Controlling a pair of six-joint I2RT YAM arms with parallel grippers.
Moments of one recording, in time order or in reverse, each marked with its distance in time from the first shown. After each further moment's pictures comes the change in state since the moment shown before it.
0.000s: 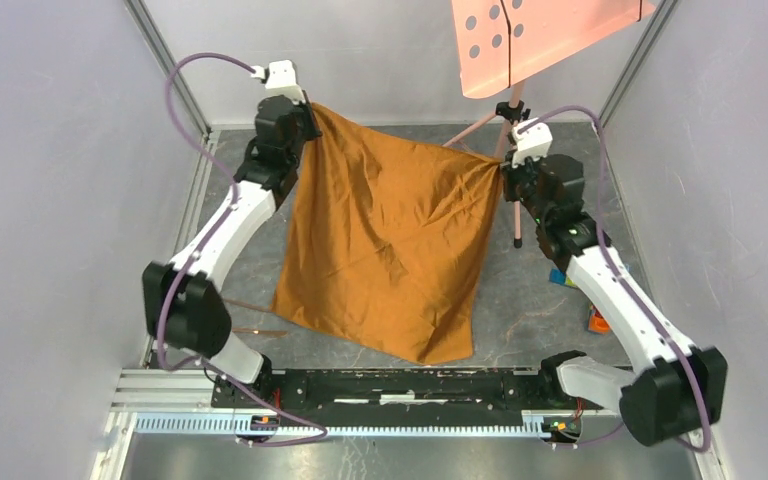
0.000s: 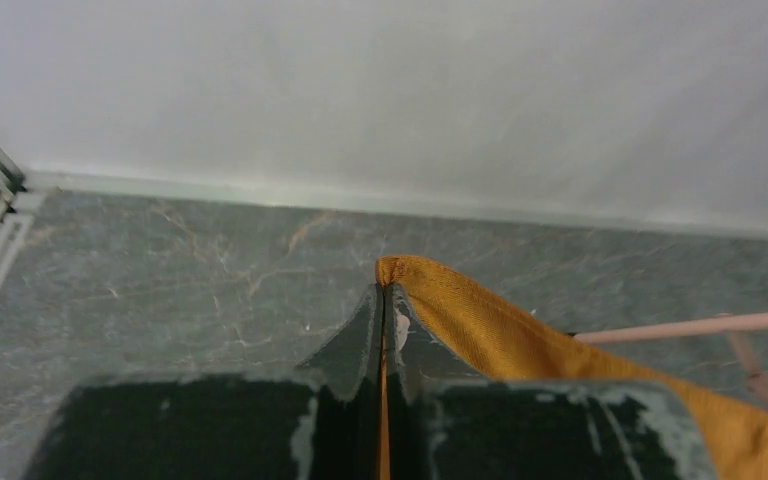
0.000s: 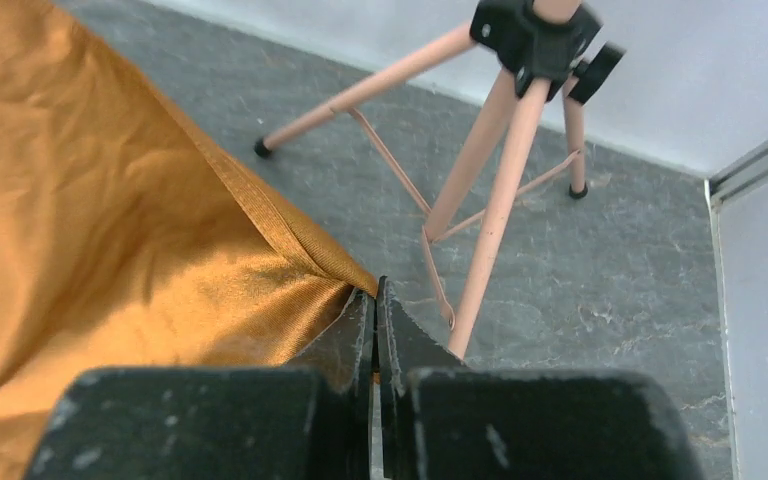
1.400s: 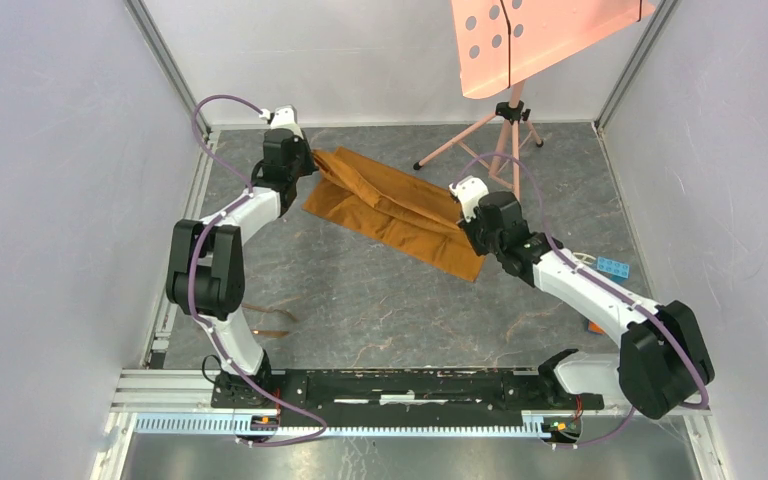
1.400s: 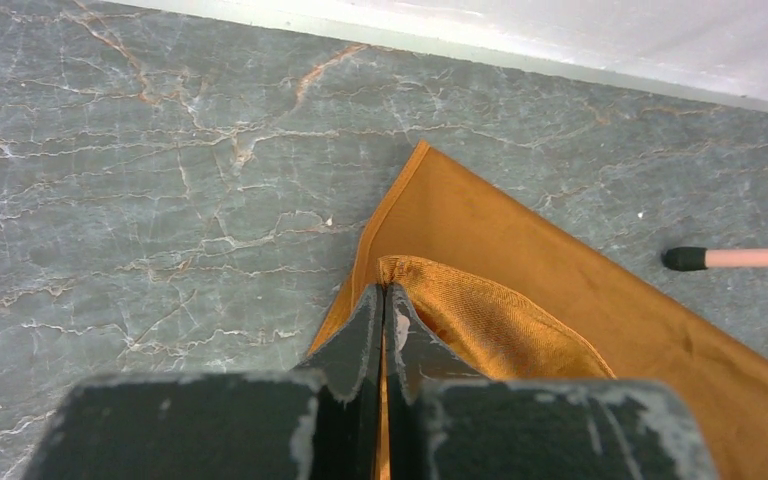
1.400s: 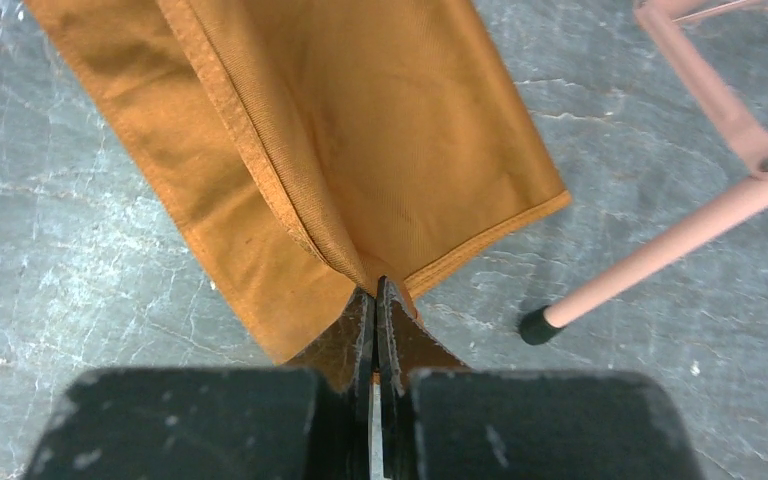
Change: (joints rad) left arm 0.130 0.295 -0.182 0.187 0.186 -0.075; right arm 0.225 0.172 -0.185 -0.134 0.089 -0.053
